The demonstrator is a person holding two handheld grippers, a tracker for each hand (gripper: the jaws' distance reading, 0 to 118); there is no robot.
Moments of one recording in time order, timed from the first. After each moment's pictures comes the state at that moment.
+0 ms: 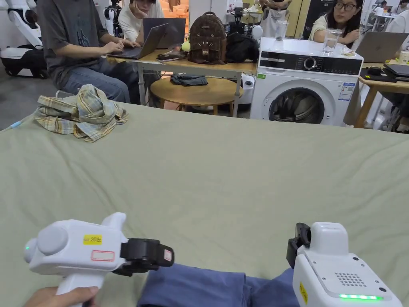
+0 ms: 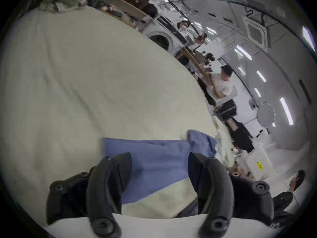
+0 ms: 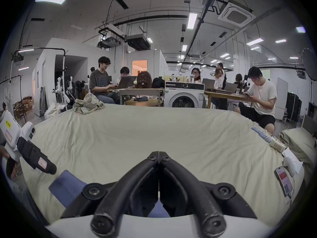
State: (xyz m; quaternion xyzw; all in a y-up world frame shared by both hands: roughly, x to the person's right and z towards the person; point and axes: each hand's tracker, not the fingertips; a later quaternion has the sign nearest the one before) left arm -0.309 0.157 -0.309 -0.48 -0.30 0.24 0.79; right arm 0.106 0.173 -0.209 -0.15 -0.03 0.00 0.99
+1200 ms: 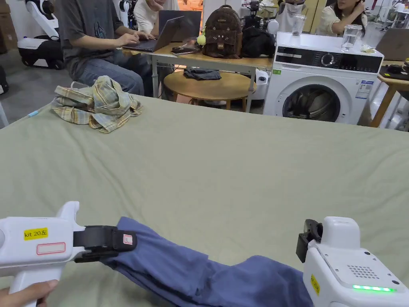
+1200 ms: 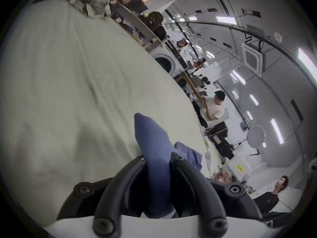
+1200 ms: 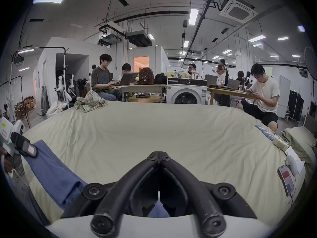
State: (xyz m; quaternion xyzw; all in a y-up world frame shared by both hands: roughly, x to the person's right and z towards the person) left arm -0.387 0.187 -0.258 -0.40 -0.28 0.31 0.81; right arm 0.098 0.174 -0.217 -0.17 -0.02 -0.01 0.99
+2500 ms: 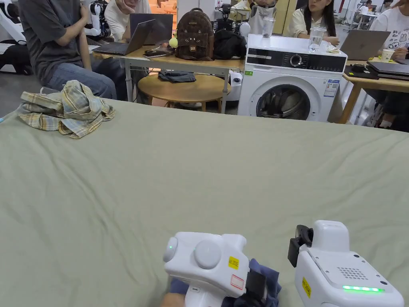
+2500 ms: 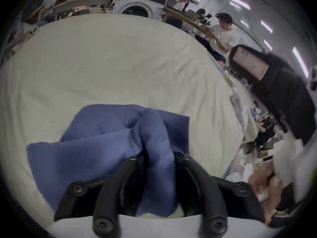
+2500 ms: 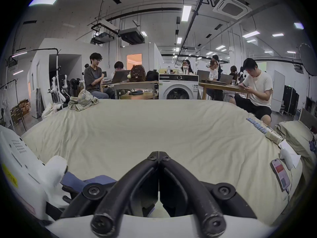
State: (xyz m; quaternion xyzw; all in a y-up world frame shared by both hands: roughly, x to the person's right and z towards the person) left arm -0.055 0.161 -0.277 -0.54 -0.36 0.09 0.75; right arm 0.134 0.171 -0.197 -0.18 -0.05 -0.02 0.98
